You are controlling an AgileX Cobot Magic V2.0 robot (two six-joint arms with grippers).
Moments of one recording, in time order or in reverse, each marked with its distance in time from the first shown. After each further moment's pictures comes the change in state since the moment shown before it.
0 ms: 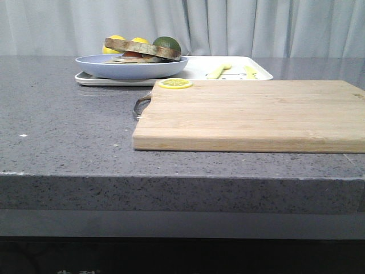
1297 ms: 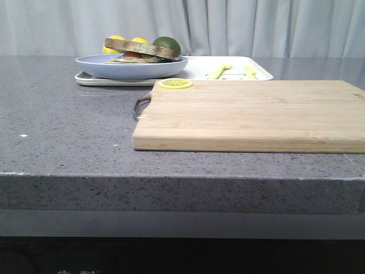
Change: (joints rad) left arm 0.000 0.000 0.000 0.000 0.006 0.000; right arm -0.517 -0.707 0.796 -0.019 -0.561 -0.014
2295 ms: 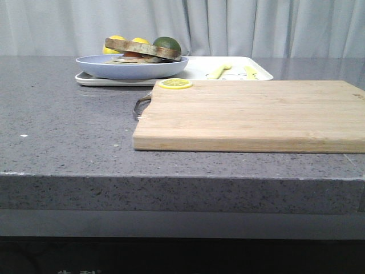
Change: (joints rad) left arm 0.000 0.000 0.000 0.000 0.000 0.000; right arm -0.019 -0.015 0.043 -0.188 -0.040 0.199
